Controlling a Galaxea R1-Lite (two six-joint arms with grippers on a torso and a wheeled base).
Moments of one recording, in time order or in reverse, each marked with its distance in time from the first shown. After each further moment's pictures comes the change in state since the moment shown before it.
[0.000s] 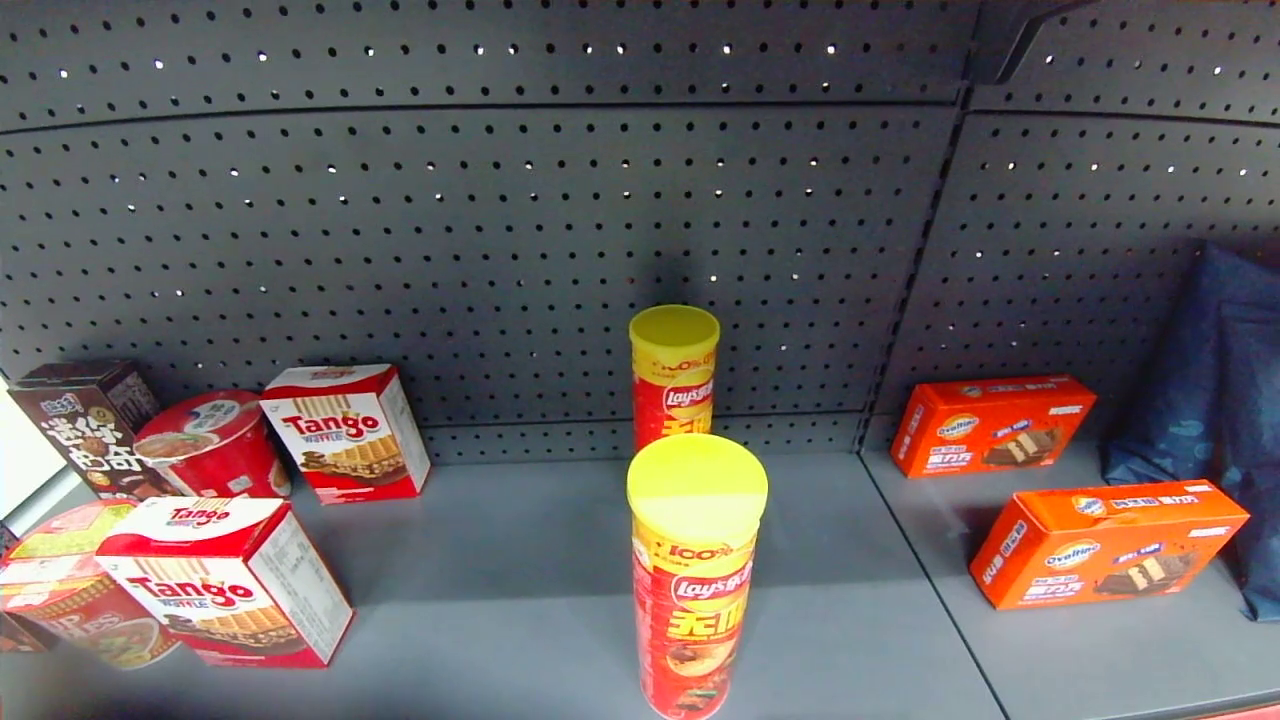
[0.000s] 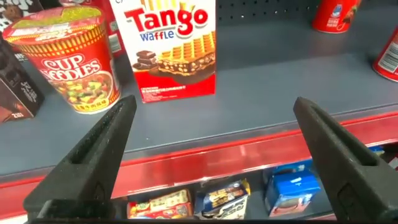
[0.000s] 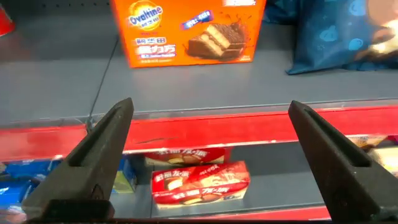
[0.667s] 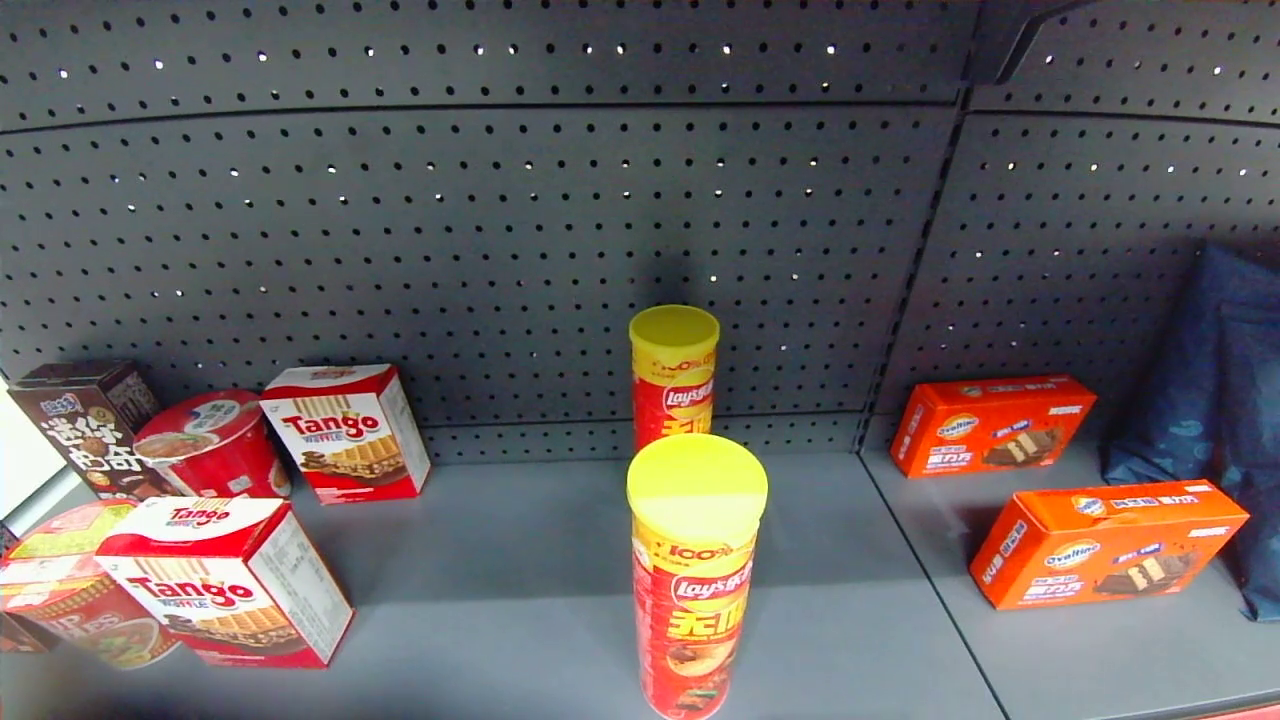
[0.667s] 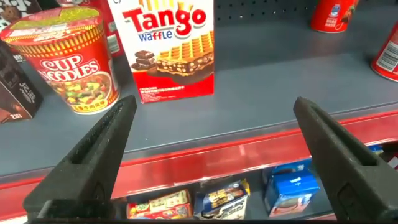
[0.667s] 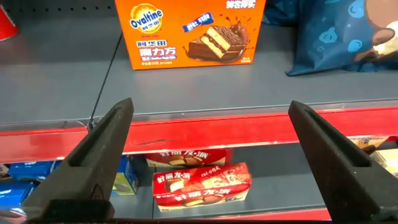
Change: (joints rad) left arm 0.001 -0.002 0.001 0.001 -0.006 0.003; right arm -0.001 -0.004 -0.001 0.000 0.001 0.008
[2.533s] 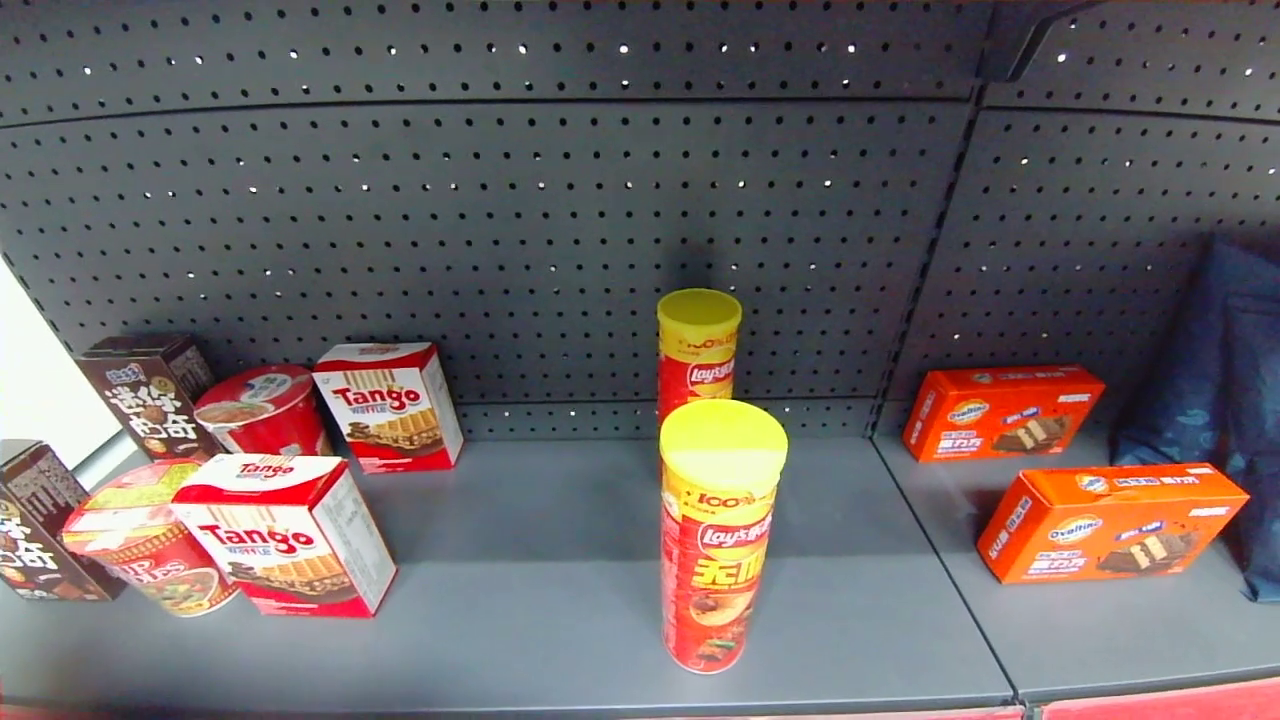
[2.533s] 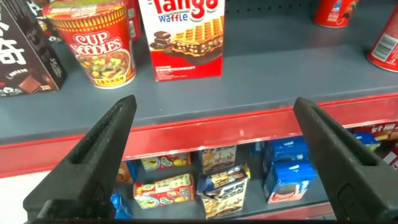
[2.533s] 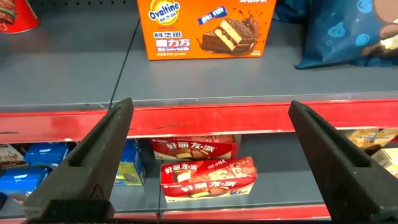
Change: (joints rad) left arm -0.001 0.004 0.001 -0.006 0.007 -0.017; right arm 0.000 0.002 0.000 0.000 0.001 -0.004
